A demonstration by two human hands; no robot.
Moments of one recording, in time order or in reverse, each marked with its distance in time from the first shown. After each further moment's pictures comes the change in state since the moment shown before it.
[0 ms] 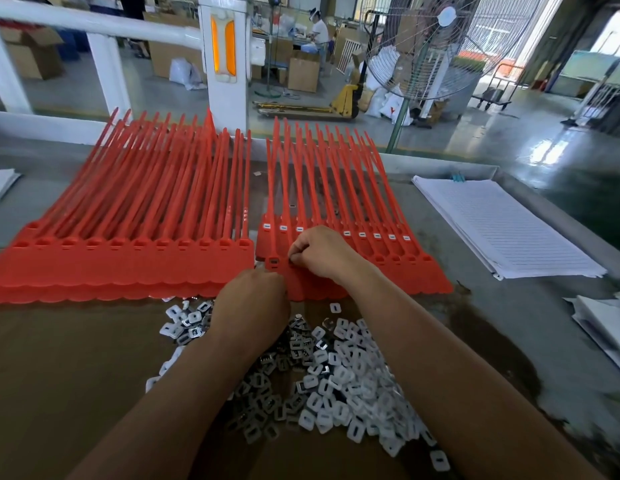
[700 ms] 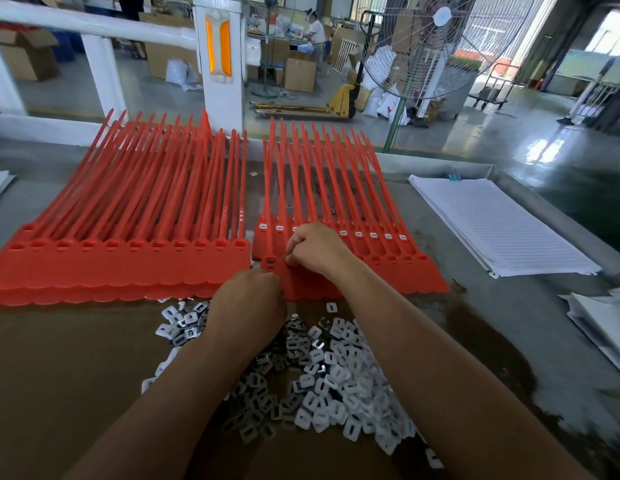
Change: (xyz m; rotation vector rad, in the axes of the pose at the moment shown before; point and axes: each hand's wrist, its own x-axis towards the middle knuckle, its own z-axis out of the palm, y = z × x) left_hand 0.000 0.001 -0.003 -0.026 0.011 0.013; right_hand 0.004 -0.002 0.001 0.070 0.034 0.064
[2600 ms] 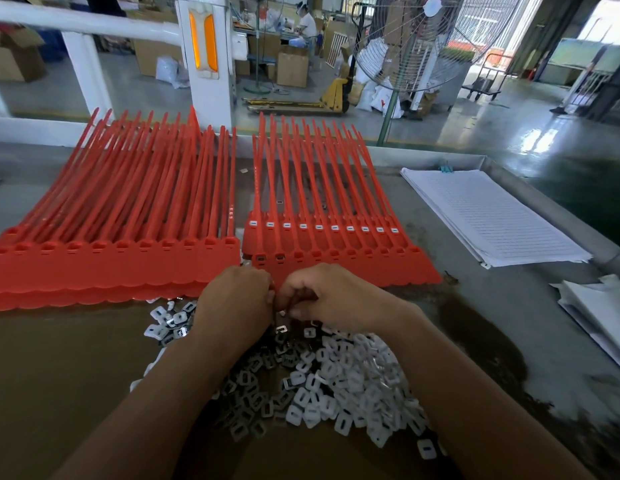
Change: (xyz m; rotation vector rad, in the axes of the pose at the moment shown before) left_hand 0.002 -0.002 0.001 0.024 -0.117 -0.042; right_hand -0.084 0.017 -0.011 0.069 -0.267 -0.340
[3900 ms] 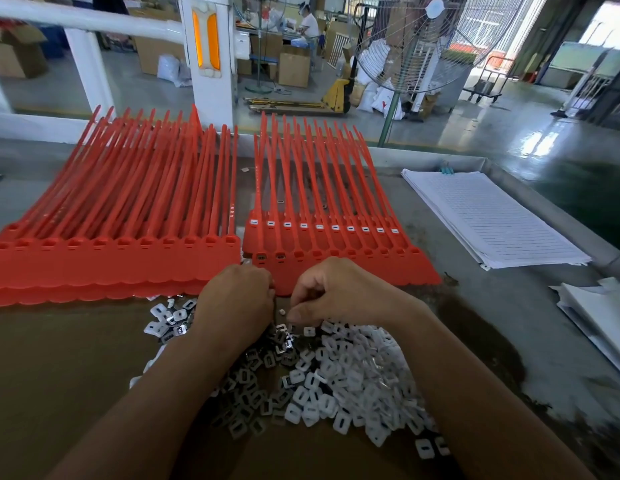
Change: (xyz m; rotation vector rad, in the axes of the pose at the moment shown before) left_hand -0.001 0.002 -0.004 -0.040 -0.031 -0.050; right_hand -0.003 0.004 -0.008 0.138 -0.030 0.060
